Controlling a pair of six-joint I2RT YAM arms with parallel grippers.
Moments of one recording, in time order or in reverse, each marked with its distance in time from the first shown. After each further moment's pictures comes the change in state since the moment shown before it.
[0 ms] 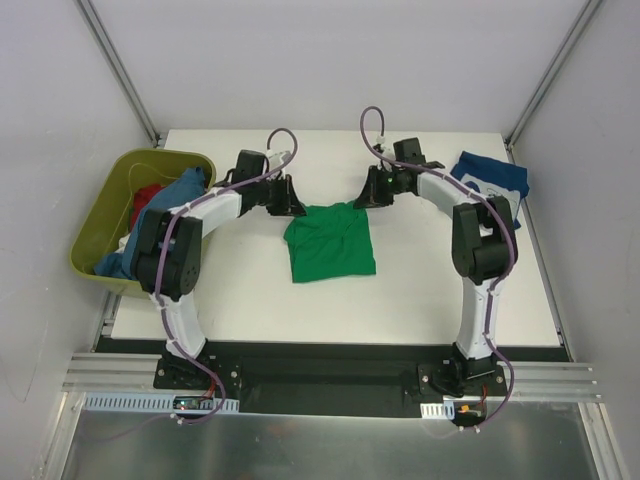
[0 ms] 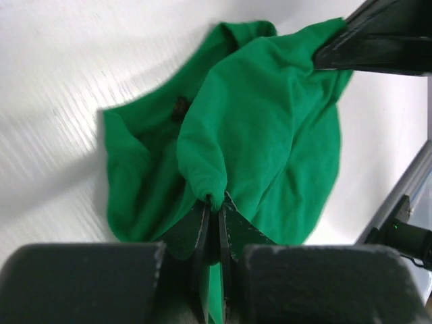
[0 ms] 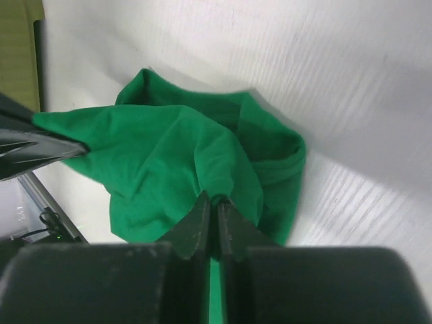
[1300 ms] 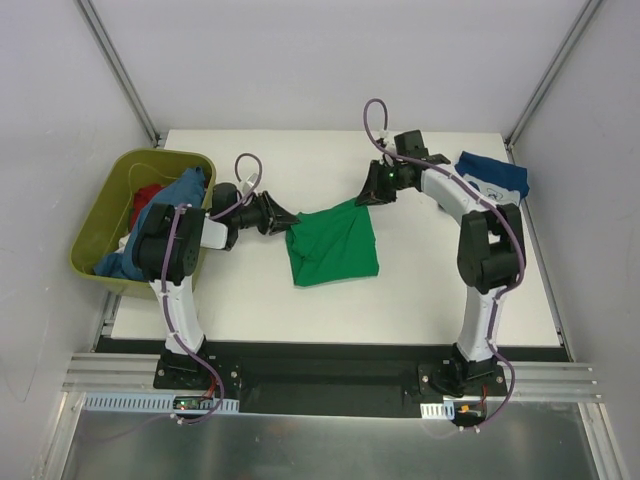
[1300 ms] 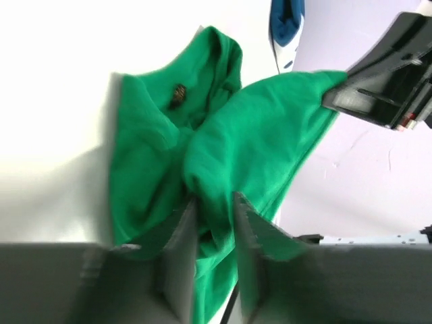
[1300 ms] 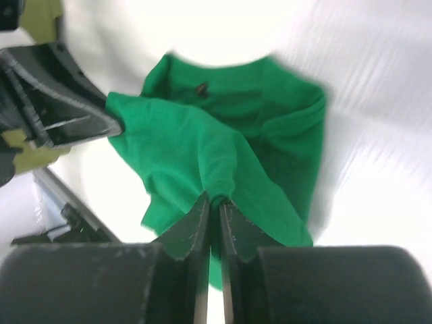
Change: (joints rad) left arm 0.141 0.052 -0.443 0.872 0.286 -0.677; right arm 0.018 -0.170 -0.066 -0.119 0.049 0.058
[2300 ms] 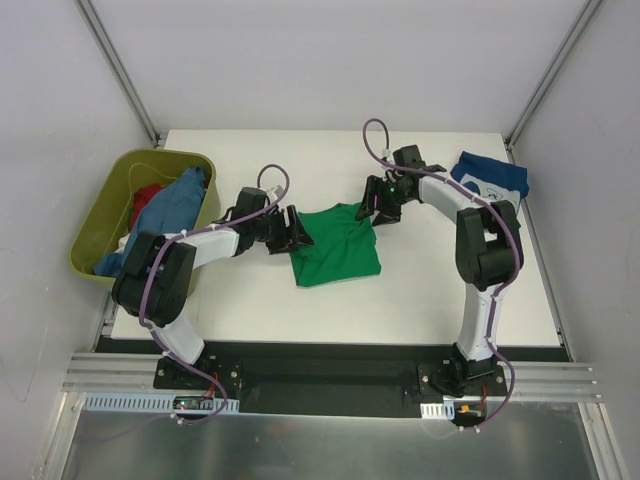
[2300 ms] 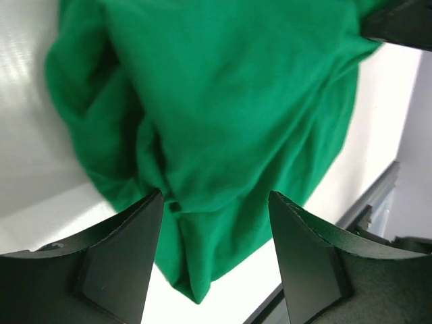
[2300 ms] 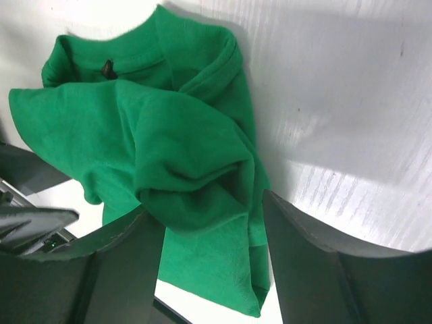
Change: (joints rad) left arm -0.219 -0.302 0.002 -0.652 -0.398 0.367; right arm -0.005 0.076 -0.047 -0.032 0.116 0.008
